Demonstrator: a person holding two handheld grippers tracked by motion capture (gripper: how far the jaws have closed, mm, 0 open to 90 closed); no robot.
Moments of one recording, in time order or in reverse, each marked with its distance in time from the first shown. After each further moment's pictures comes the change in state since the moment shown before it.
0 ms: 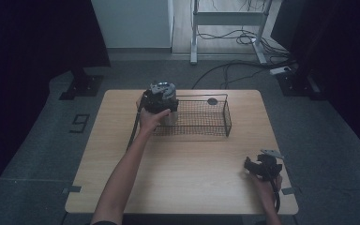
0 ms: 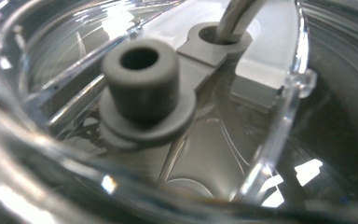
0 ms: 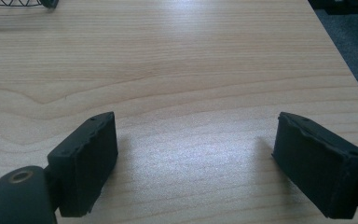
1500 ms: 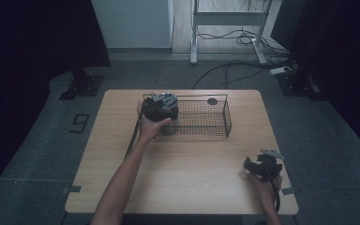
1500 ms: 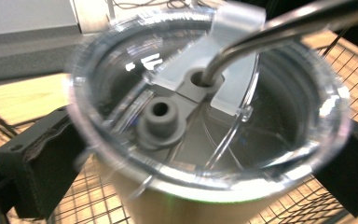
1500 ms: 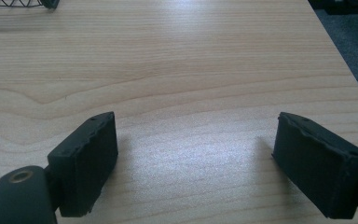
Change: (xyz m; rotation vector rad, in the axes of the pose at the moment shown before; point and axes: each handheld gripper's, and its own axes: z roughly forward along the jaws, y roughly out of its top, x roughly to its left) left arm -0.005 -0.021 -0.012 0.017 0.014 -0.001; right arm 0.000 0.000 0.000 0.000 0.000 0.000
